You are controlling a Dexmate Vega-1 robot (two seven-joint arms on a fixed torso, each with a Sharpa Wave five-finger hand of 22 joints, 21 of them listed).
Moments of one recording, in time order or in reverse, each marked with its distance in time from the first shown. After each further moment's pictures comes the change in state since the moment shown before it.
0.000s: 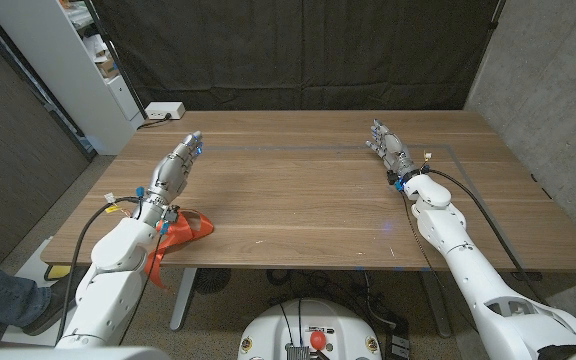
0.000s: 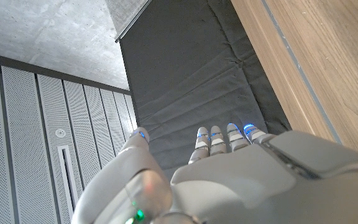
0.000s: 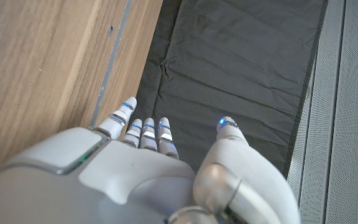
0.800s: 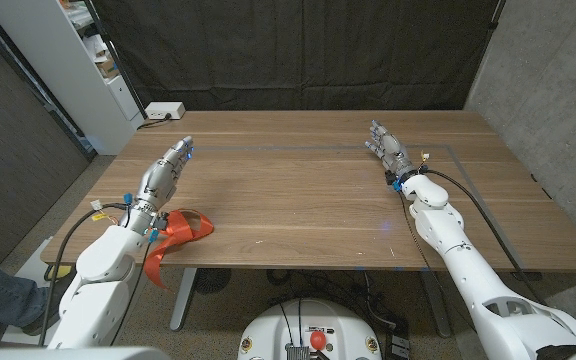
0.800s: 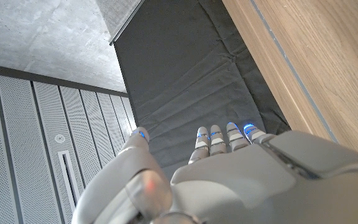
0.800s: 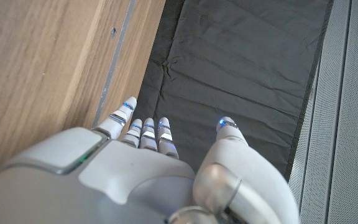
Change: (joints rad) left arm 0.058 0.007 -0.051 -0.026 0.029 -0.020 0.005; left_hand 0.000 0.000 -0.003 -0.002 0.000 0.003 0.004 0.000 0.000 0.009 0.002 0.000 0.000 0.005 0.005 0.000 0.000 0.000 0.000 0.000 0.000; right arm -0.003 0.006 -0.008 -0.008 -0.013 -0.009 -0.024; right_hand 0.000 0.000 0.000 0.000 0.000 0.000 0.000 0.000 0.001 0.000 0.000 0.000 0.000 0.000 0.000 0.000 0.000 0.000 0.000 0.000 0.000
